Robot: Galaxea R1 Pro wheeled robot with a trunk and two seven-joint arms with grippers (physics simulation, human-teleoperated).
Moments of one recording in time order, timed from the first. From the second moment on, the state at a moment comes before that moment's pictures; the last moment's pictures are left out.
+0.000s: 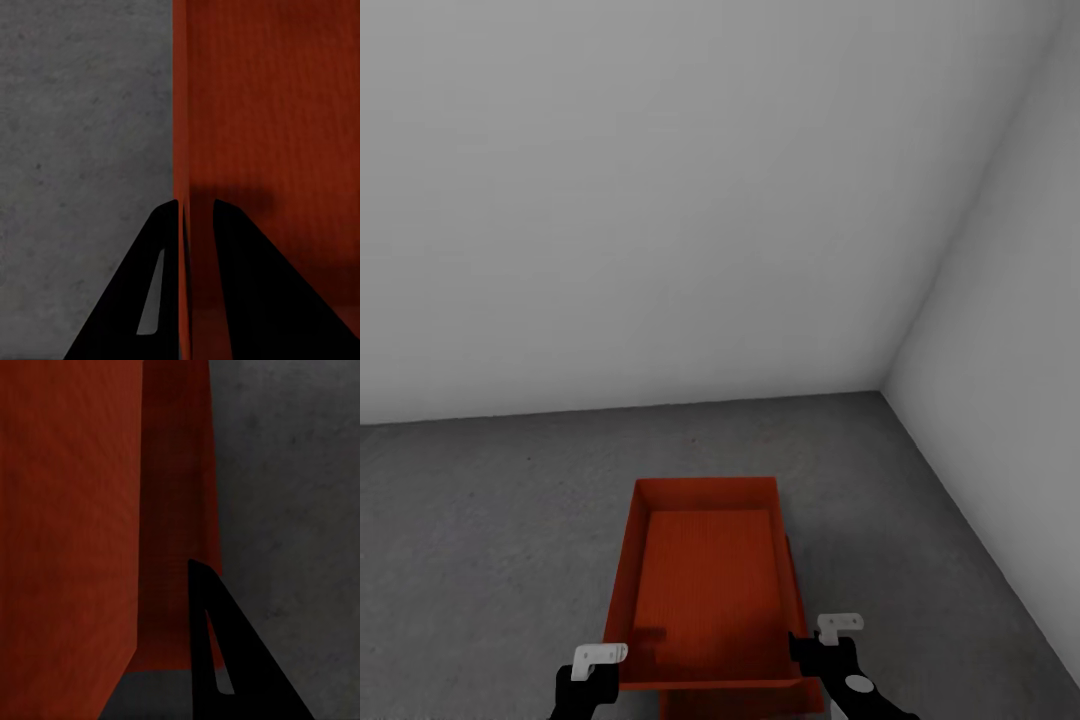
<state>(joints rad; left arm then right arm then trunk) -0.30 -0.02 0.02 -0.40 0.00 -0.38 -0.02 -0.50 0.08 0.04 -0.19 0.01 -0.19 -0.07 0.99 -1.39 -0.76</state>
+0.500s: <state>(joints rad) -0.30 -0.02 0.02 -0.40 0.00 -0.38 -0.02 -0.50 0.08 0.04 -0.19 0.01 -0.19 -0.07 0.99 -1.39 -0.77</state>
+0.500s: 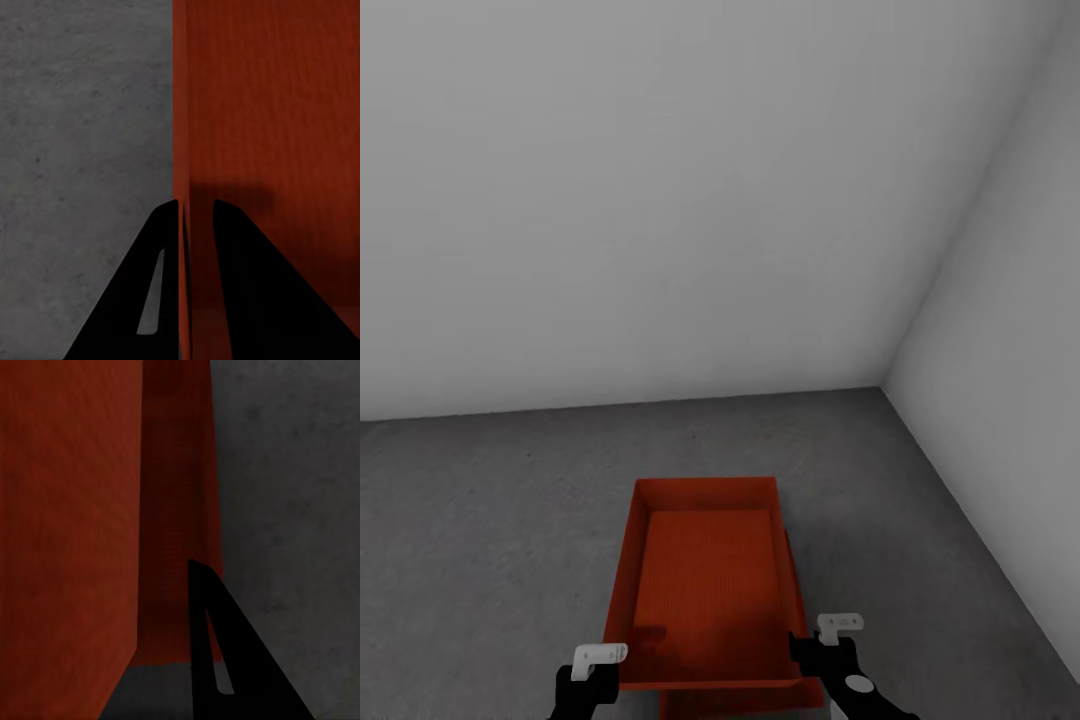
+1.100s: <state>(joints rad) -0.30 -0.02 0.02 -0.40 0.00 -0.38 -0.02 -0.50 0.08 0.04 -0.19 0.01 -0.19 -0.07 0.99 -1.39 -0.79</state>
